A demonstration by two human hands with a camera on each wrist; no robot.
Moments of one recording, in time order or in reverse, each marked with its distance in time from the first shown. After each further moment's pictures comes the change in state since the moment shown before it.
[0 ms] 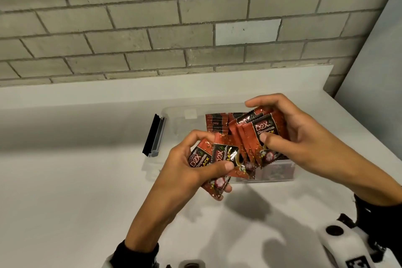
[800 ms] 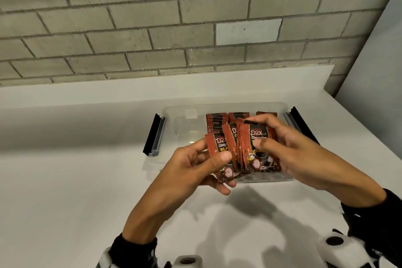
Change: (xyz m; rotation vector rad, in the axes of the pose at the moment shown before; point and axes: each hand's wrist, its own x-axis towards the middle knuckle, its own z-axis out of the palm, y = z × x) left_hand 0.003 -0.004 -0.003 -0.026 -0.159 -0.010; right_hand 0.000 0.021 0.011 0.225 0.030 0.274
